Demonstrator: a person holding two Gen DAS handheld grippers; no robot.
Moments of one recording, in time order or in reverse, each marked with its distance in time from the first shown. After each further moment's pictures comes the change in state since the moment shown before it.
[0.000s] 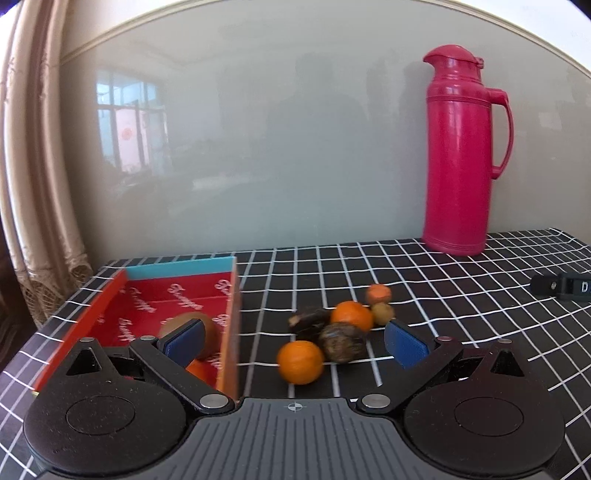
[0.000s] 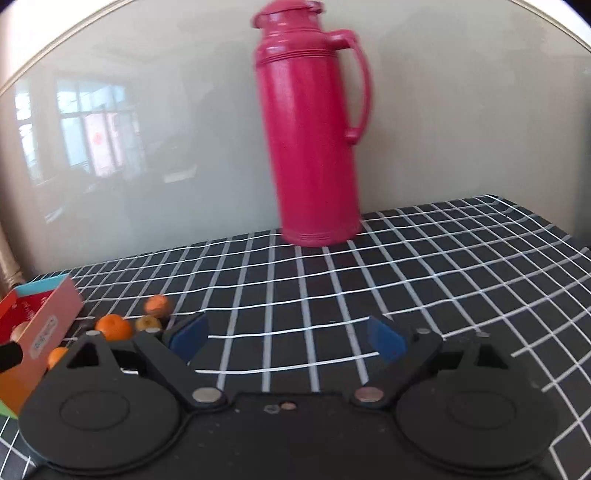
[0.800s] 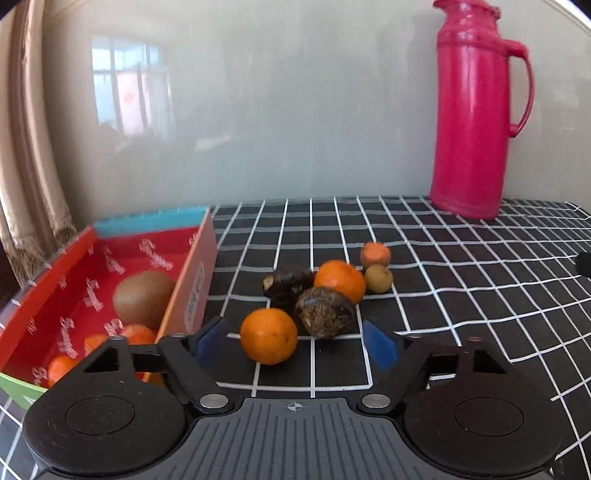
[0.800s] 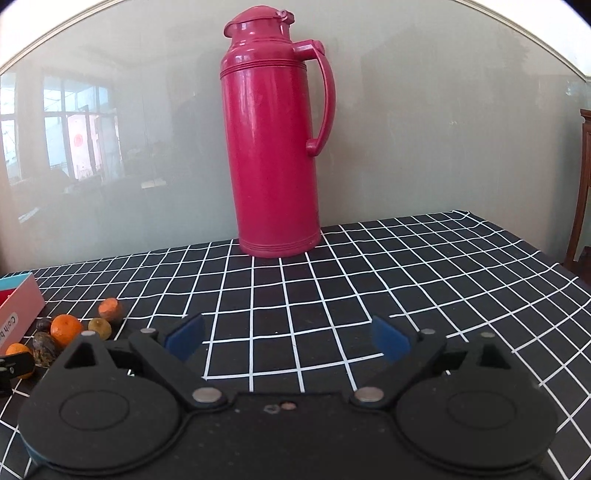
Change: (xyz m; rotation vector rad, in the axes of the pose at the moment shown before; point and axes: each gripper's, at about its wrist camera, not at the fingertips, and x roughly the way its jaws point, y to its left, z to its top) left arm 0.054 -0.026 -0.012 -0.027 0.154 0.020; right arm 0.003 -0.022 -0.005 -0.036 -0.024 -0.065
